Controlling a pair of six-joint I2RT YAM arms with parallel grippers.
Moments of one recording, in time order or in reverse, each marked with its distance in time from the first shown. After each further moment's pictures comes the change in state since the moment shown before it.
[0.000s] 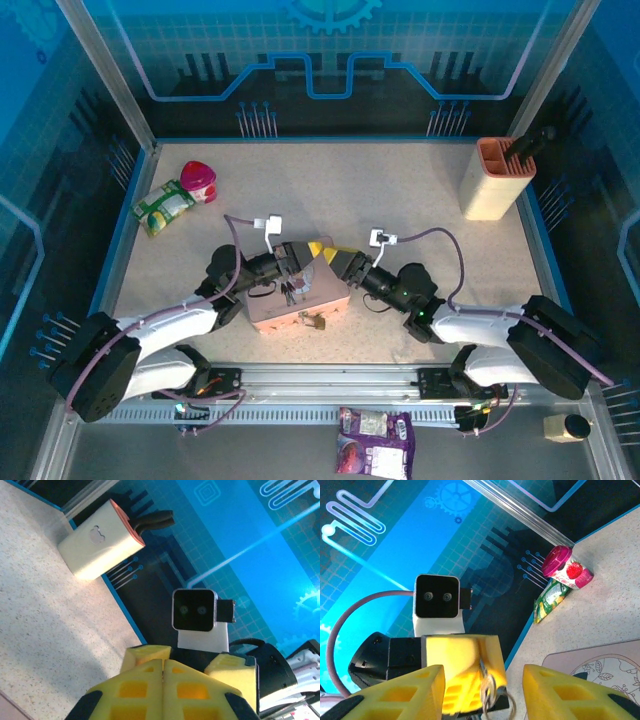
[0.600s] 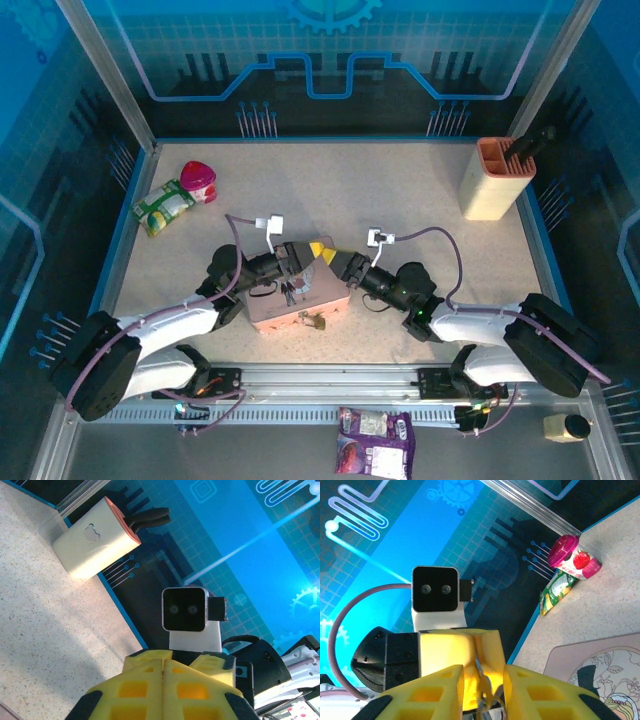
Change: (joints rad) left arm -0.005 -0.004 0.003 0.004 -0.002 0.001; right arm -0.006 0.013 0.004 0.002 -0.045 0.028
